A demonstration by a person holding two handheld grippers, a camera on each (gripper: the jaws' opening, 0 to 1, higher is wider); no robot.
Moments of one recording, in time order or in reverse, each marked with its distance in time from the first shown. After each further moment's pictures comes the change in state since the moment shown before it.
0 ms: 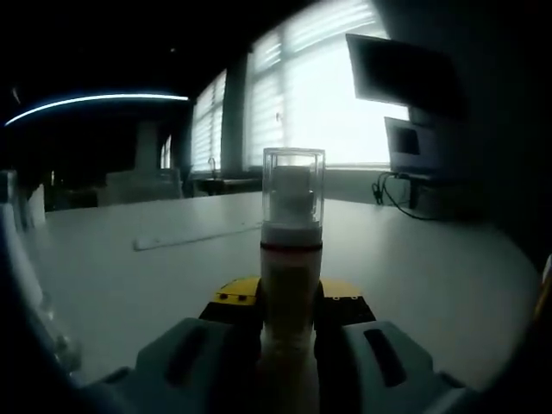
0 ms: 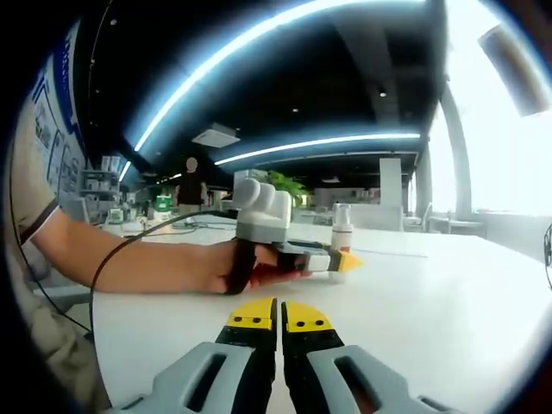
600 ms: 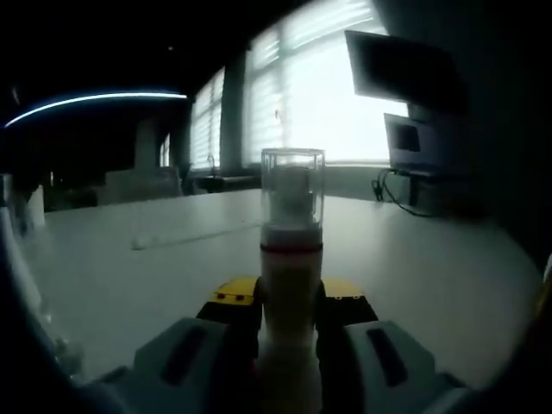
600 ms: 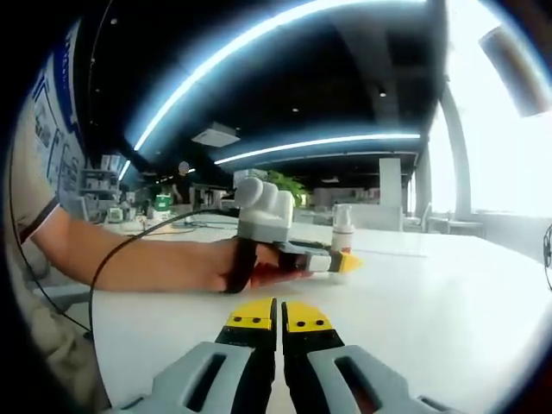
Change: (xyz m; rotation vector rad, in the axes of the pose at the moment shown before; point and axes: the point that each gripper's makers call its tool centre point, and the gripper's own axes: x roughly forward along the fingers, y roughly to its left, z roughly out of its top) left arm 0.002 0.001 -0.003 0.005 0.018 0.001; right arm 0.000 0.000 0.000 -0.005 0.002 -0.004
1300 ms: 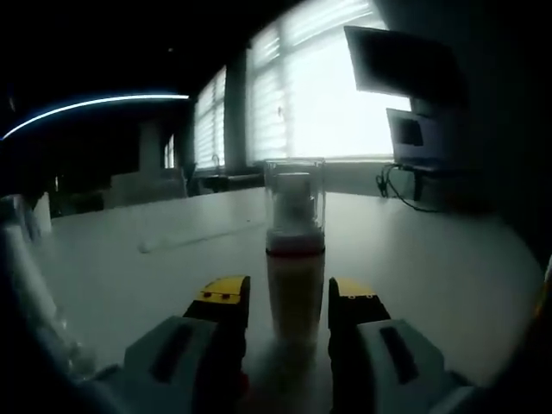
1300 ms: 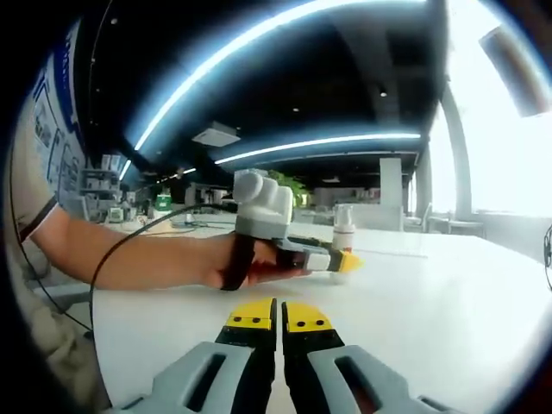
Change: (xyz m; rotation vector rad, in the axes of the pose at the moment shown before) left arm -0.003 0.001 0.004 0.026 0.010 0.030; right arm -0.001 0.000 0.000 0.000 0.001 0.001
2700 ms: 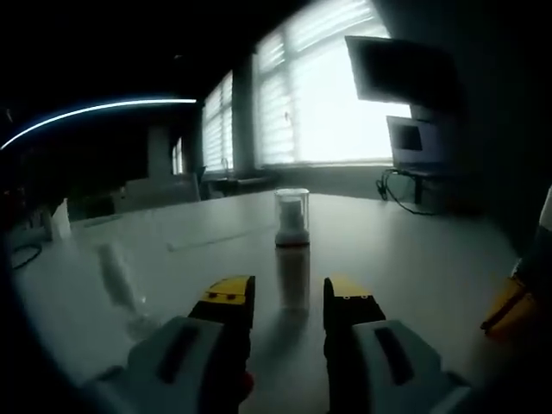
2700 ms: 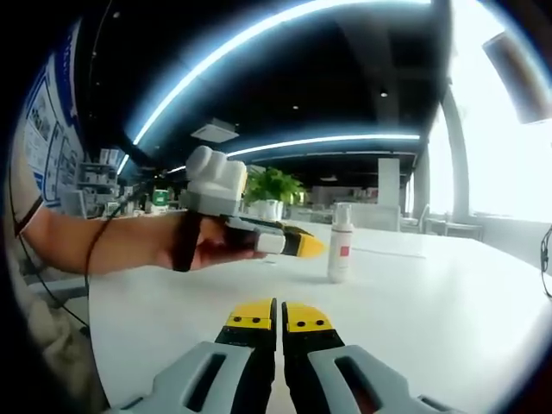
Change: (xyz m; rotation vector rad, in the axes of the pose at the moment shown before) left arm -0.057 0.002 0.016 0.015 0.003 0.052; right arm 0.000 -0.002 -0.002 -0.024 0.013 -0.022
